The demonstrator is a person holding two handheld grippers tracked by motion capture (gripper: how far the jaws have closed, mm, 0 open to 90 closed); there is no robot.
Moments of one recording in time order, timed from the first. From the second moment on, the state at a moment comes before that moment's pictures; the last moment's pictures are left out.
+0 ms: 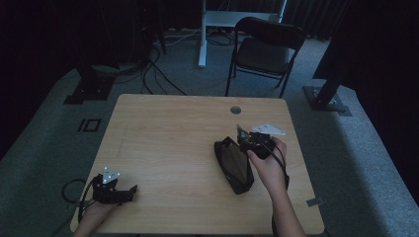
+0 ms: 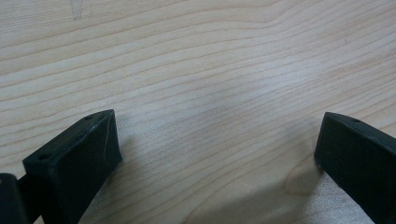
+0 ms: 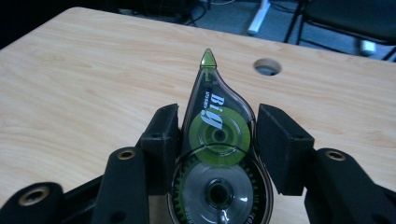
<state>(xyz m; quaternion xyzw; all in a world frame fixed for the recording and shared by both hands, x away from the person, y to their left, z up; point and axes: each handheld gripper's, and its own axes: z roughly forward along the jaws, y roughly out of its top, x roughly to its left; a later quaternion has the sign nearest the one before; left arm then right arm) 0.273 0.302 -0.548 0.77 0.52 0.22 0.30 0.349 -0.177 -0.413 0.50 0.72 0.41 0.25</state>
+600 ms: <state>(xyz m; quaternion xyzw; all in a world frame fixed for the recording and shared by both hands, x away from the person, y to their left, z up) 0.273 0.301 -0.548 0.77 0.52 0.22 0.30 0.344 -0.156 -0.445 0.51 0.74 0.39 0.20</state>
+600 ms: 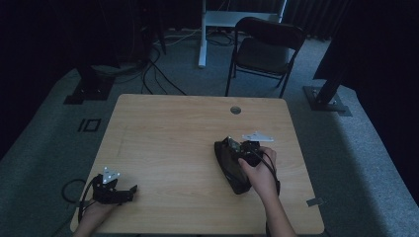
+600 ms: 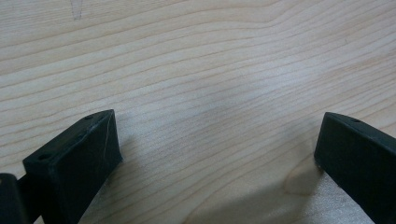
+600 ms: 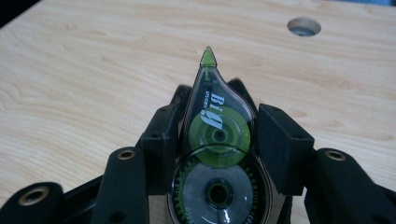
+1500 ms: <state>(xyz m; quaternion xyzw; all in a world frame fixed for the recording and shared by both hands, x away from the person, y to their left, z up) 0.273 0.302 -0.548 0.77 0.52 0.22 0.30 0.367 -0.132 -0.480 0.53 0.78 0.29 0.16</state>
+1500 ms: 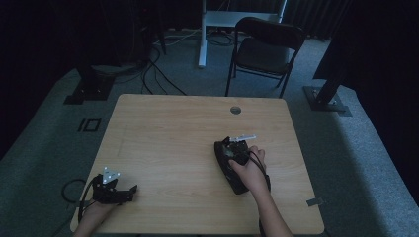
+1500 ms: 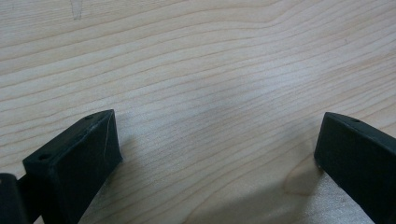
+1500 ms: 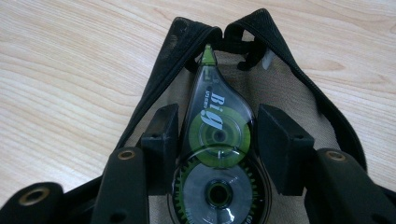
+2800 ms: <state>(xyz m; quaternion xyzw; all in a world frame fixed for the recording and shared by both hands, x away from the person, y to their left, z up) 0.273 0.302 -0.548 0.77 0.52 0.22 0.30 0.384 -0.124 -0.498 0.55 0.79 0.23 0.13</state>
